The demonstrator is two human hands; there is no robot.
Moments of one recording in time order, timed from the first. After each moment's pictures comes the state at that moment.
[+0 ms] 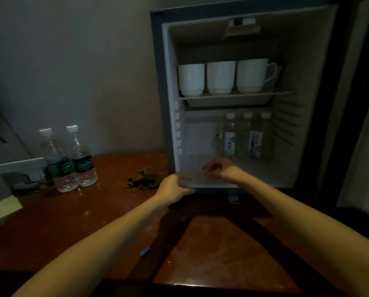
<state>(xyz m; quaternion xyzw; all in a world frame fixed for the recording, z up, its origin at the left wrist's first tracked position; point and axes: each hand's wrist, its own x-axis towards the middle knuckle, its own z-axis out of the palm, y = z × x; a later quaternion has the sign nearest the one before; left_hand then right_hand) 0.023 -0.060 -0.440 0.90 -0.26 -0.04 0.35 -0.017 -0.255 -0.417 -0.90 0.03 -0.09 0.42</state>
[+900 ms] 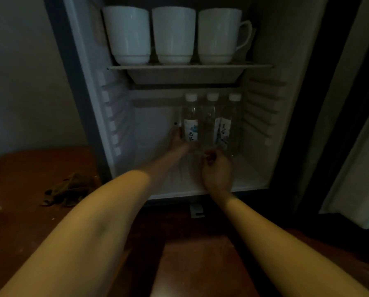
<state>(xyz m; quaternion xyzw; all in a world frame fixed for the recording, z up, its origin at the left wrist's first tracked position) 0.130 -0.278 -0.433 0.73 -0.25 -0.09 0.64 0.018 -0.331 -0.485 -0.78 0.28 -0.44 0.34</state>
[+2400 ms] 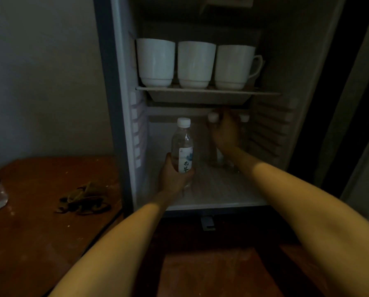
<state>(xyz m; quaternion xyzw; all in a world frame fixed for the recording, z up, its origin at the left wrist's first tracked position) 0.102 -0.210 -0.464 0.69 -0.26 0.02 0.67 0.077 -0.367 -0.364 -0.80 0.17 -0.52 0.24</state>
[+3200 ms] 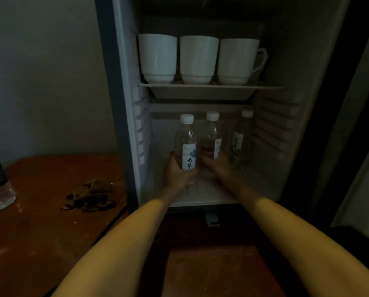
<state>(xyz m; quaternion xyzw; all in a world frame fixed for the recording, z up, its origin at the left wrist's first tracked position) 0.105 -0.211 -0.468 0.70 -0.24 0.00 0.67 0.047 -0.338 -0.441 -0.75 0.07 -0.30 0.59</state>
